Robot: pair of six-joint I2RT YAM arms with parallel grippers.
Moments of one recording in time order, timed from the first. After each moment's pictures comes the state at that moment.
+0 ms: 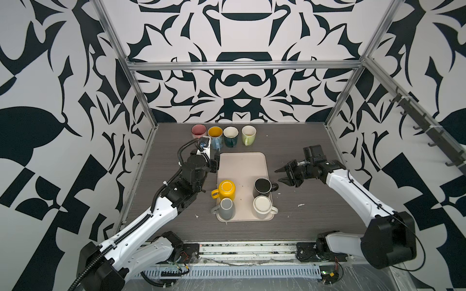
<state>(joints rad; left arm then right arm) -0.68 0.99 0.79 -0.02 -0.44 -0.07 0.20 1.28 0.92 -0.68 -0.69 1.35</state>
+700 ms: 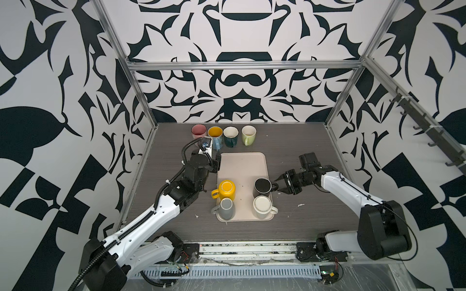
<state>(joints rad) -0.68 1.02 0.79 -0.03 -0.45 -0.06 0.20 1.36 0.82 -0.62 -0.69 1.44</state>
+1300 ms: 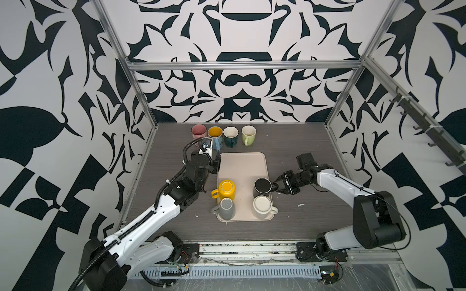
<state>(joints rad) -0.68 1.03 0.79 -0.05 -0.47 -0.06 0.20 1.44 0.82 -0.60 -0.70 1.44</state>
